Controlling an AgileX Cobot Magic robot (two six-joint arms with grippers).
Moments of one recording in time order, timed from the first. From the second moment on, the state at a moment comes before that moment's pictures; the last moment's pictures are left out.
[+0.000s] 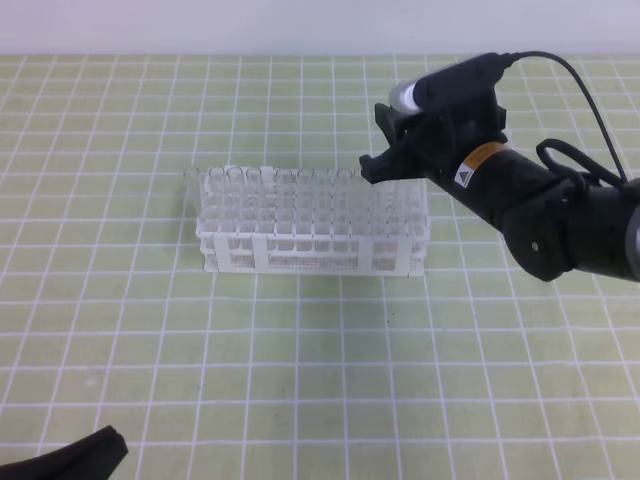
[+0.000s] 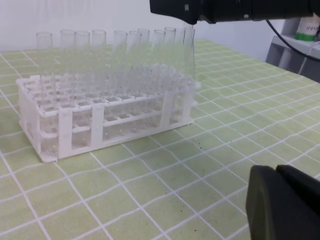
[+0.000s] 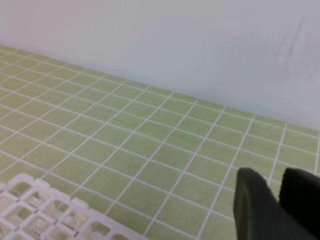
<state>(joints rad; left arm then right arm) -0.69 0.20 0.01 1.77 -0.05 -1.83 0.50 1.84 -1.12 -0.07 -0.48 0.06</state>
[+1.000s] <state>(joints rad) -0.69 0.20 0.02 1.77 -0.05 -1.83 0.50 1.76 -1.12 -0.07 -0.39 0.06</state>
